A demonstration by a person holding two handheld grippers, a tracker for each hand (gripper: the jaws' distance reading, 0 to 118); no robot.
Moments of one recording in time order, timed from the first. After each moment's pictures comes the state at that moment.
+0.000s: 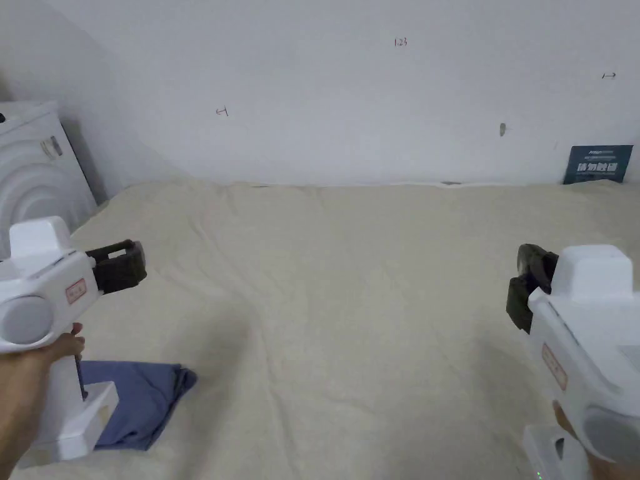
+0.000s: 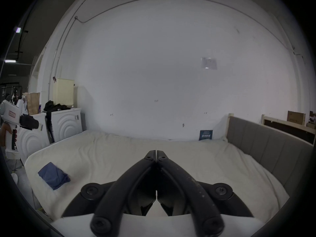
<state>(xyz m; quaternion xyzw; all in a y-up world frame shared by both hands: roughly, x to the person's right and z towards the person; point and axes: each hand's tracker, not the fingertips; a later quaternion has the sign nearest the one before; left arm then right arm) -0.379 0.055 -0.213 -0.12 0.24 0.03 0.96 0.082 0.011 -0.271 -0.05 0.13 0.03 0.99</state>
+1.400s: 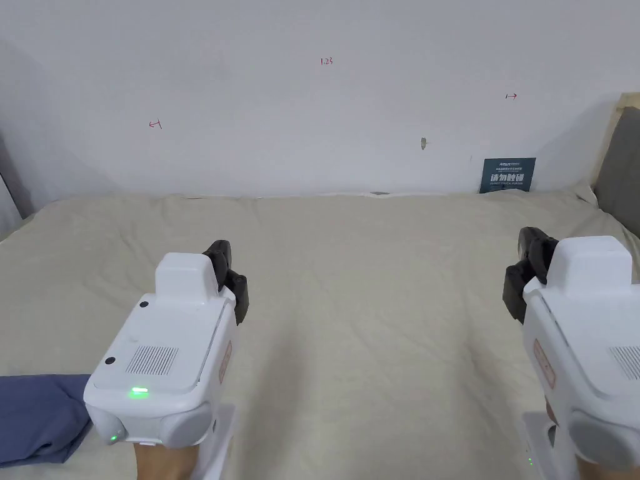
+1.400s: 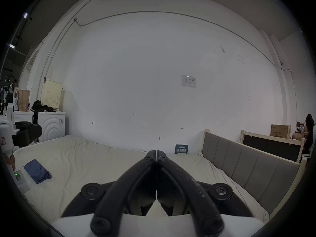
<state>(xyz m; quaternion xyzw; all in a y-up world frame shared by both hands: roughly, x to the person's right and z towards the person) -0.147 0.001 -0.206 0.02 0.08 -0.04 1.00 0.173 0.028 -0.231 0.01 0.06 0.06 1.00</state>
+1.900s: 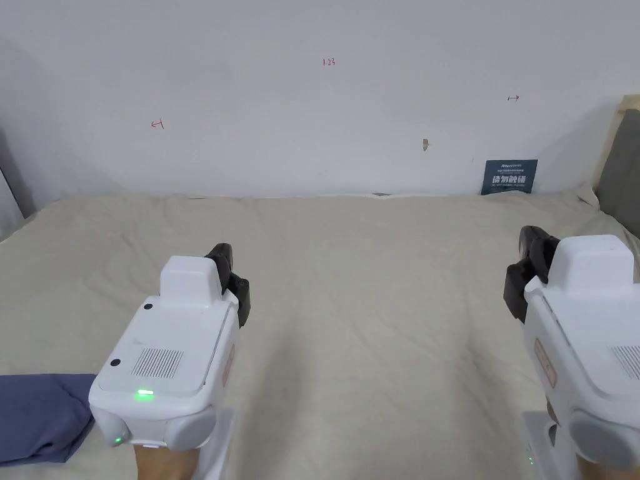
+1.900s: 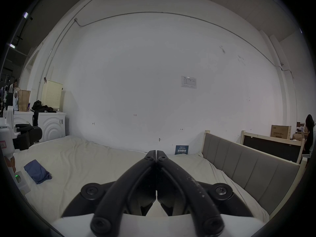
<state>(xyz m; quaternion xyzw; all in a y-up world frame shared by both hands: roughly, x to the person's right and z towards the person) -0.146 0.000 -0.205 0.02 0.09 -0.05 0.99 0.170 0.030 -0.232 0.01 0.06 0.06 1.00</state>
